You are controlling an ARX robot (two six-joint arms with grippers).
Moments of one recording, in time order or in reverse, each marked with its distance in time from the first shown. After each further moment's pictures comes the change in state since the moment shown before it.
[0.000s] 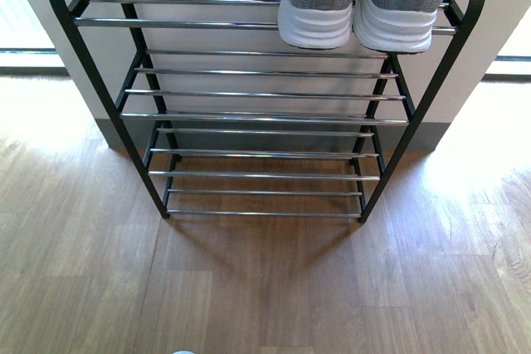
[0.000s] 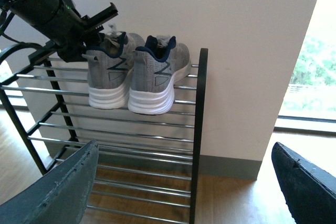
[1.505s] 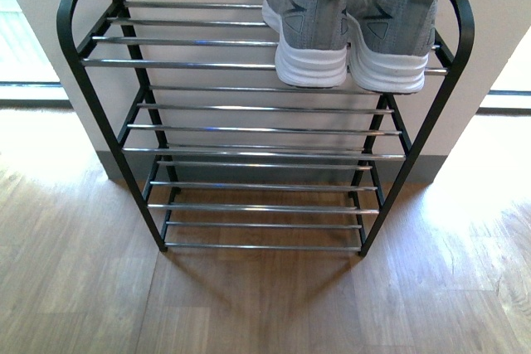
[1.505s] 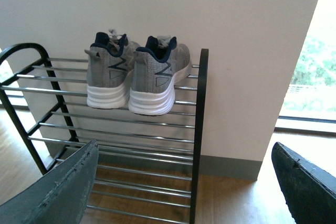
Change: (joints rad) left arm -0.041 -1.269 -1.308 0.409 -0.540 0.341; right arm 0.000 0.000 0.000 0.000 0.000 0.000
